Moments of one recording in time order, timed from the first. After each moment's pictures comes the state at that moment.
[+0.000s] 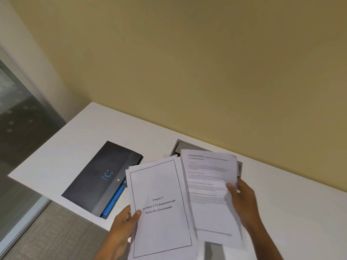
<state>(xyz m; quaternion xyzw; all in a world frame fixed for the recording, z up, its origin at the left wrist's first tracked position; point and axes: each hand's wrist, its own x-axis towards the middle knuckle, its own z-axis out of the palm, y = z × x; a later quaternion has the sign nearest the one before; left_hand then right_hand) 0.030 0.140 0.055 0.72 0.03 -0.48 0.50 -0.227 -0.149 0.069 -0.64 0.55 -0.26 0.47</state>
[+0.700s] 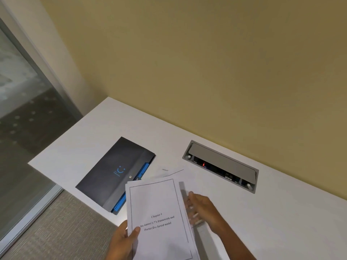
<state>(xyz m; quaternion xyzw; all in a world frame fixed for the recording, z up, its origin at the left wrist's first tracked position) 0.031 0.187 0.018 0.78 0.04 -0.42 0.45 -0.119 -0.079 0.024 -0.60 0.44 0.06 0.67</state>
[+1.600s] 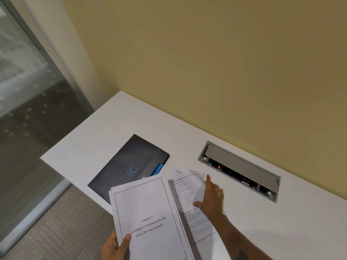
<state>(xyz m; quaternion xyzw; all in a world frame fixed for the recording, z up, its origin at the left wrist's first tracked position) 0.065 0.230 0.020 0.80 0.13 -0.30 0.50 -0.038 -0.095 -0.033 -0.84 0.47 0.13 0.25</state>
